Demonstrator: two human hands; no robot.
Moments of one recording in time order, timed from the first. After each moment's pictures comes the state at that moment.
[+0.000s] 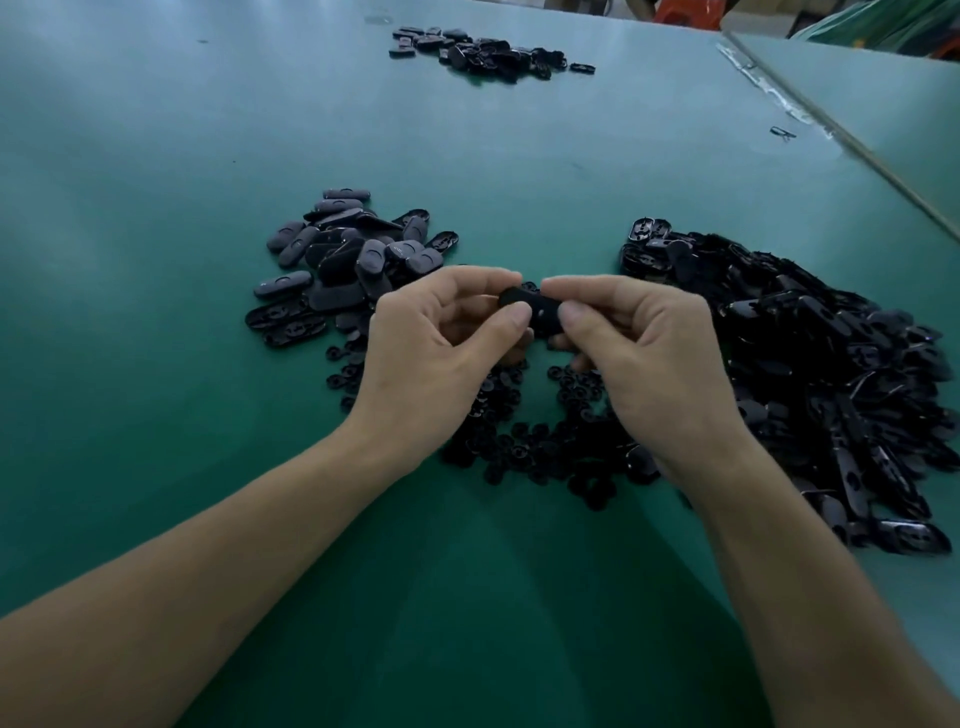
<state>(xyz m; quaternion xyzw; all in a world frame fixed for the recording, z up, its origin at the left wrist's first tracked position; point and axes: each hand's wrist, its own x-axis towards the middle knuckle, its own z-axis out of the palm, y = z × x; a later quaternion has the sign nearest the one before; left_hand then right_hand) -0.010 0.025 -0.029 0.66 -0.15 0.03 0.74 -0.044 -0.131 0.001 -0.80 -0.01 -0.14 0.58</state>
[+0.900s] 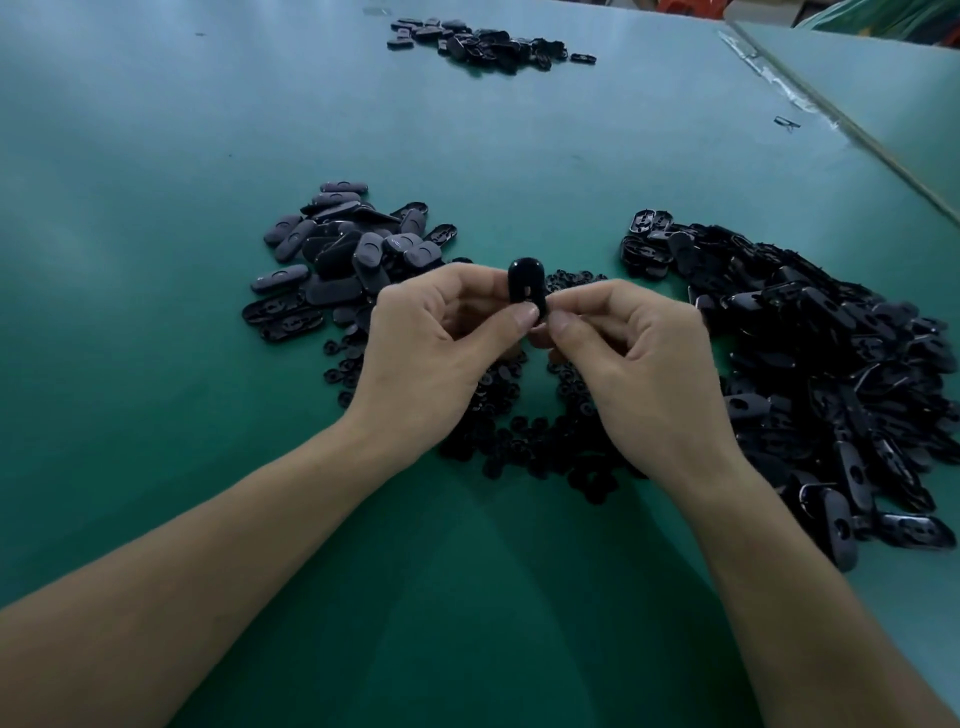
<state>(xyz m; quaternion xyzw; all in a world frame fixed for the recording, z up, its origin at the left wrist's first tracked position) -0.012 0.026 -0.029 0.65 -0.19 0.03 0.73 -0.053 -0.129 -0.010 -0.83 0.00 -0.16 0.53</state>
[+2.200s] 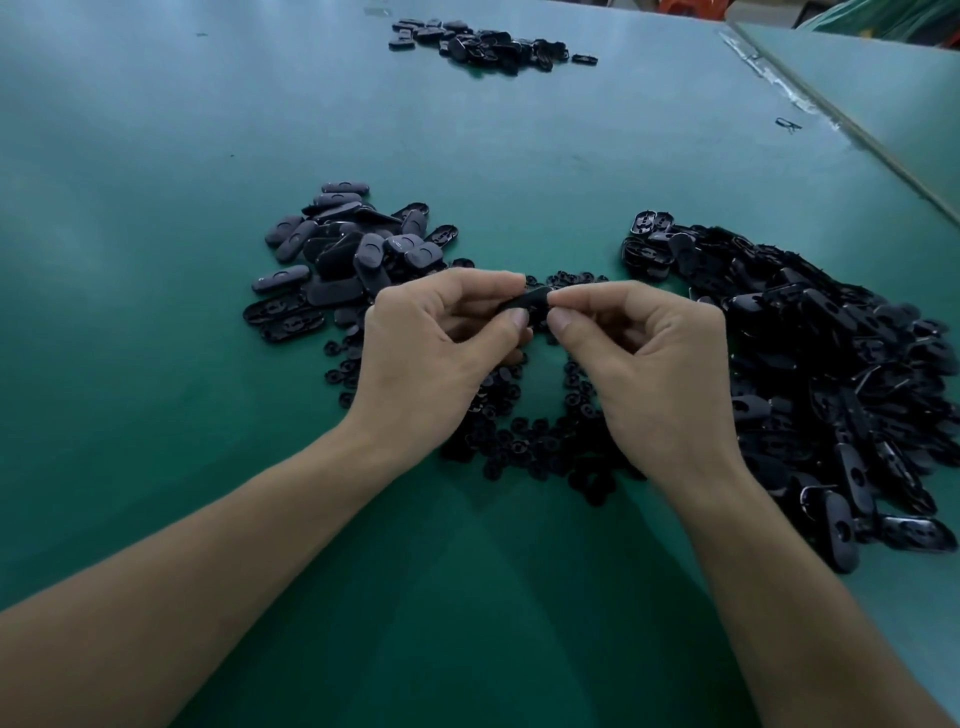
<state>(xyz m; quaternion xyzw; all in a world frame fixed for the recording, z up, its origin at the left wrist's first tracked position) -0.013 0.026 -0.030 0.68 -0.16 0.04 0.72 -0.054 -0.125 -0.007 -0.81 0.00 -0.22 0.55</state>
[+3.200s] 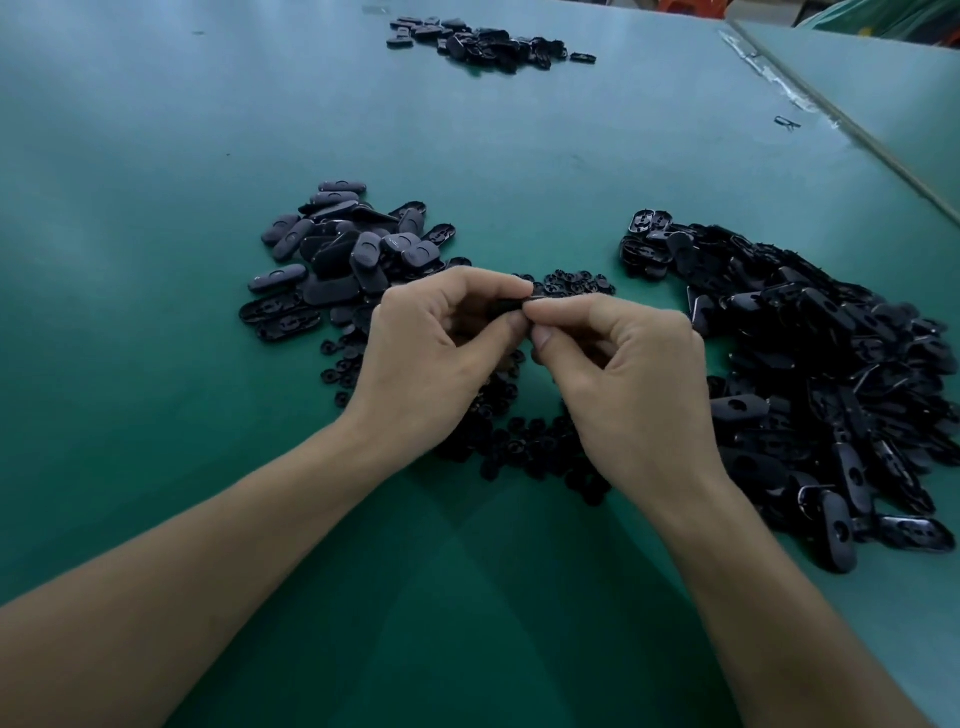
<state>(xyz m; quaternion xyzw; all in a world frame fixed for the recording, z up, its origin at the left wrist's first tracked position) -0.012 0.026 -0.029 0.71 -0.19 0.04 0.68 -0.058 -0.115 -0.010 -0.85 0.00 -0.22 0.48</state>
